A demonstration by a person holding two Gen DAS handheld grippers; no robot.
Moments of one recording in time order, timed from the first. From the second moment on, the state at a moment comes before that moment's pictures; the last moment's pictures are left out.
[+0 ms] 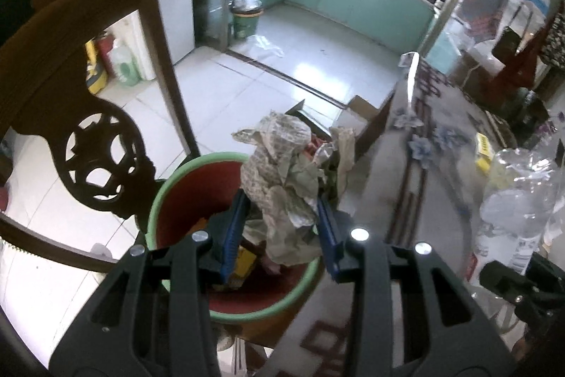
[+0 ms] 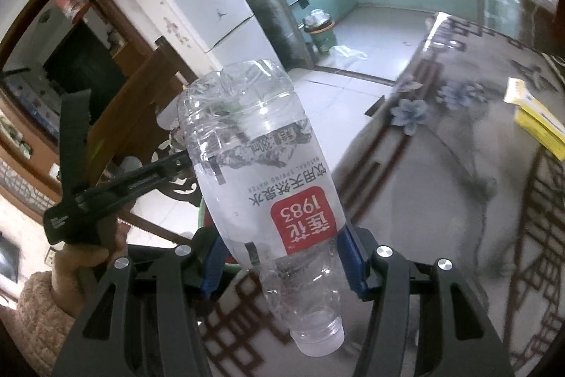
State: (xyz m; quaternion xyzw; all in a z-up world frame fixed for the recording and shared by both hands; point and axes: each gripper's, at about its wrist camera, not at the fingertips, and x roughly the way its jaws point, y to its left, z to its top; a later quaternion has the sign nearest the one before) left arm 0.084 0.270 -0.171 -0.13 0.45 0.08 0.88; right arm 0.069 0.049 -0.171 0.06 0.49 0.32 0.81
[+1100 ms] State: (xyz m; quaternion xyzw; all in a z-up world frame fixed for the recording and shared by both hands) left arm 0.087 0.309 -0.184 -0.16 0.46 0.15 0.86; right arm 0.125 0.133 -0.204 0.09 0.54 0.37 0.75
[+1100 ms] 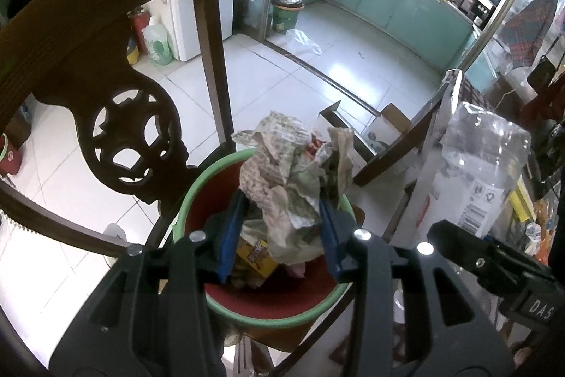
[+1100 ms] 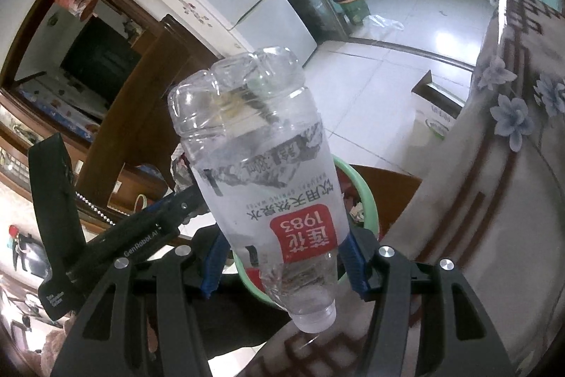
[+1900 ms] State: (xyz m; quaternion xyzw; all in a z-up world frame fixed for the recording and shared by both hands) left arm 0.079 0.322 -0.182 -0.20 0.44 0.18 0.86; right arm 0.099 0.031 -0.175 0.12 0.50 0.31 0.80
